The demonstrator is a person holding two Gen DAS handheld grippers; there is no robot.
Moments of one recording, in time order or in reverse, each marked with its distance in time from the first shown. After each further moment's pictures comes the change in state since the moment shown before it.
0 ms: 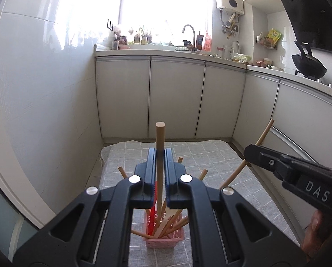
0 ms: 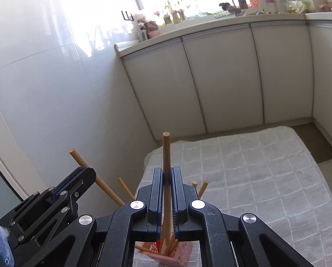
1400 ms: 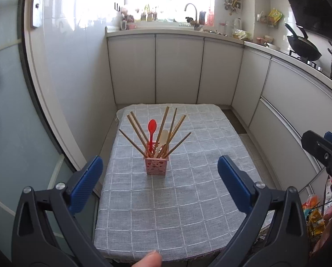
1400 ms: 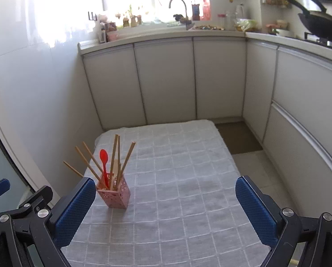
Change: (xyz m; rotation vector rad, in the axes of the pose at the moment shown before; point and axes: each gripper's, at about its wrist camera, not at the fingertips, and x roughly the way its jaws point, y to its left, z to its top) left arm -0.189 -0.053 -0.007 0.024 0.199 0.082; right arm -0.240 0.010 -0.033 -0.053 0.007 -0.328
